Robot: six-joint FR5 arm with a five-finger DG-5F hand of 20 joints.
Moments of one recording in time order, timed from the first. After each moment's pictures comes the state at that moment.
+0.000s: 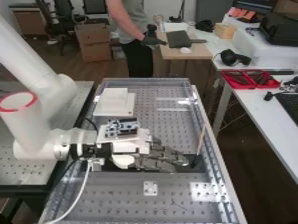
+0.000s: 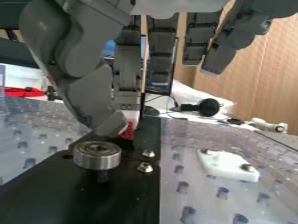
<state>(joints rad) 1.25 -2.17 -1.87 -2.28 -1.92 -0.94</state>
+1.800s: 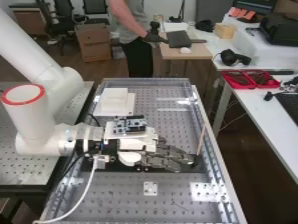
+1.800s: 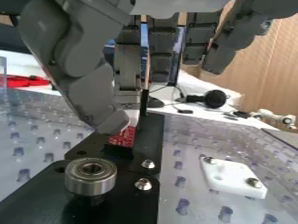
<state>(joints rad) 1.26 -2.16 -1.79 -2.44 -1.94 -0.98</state>
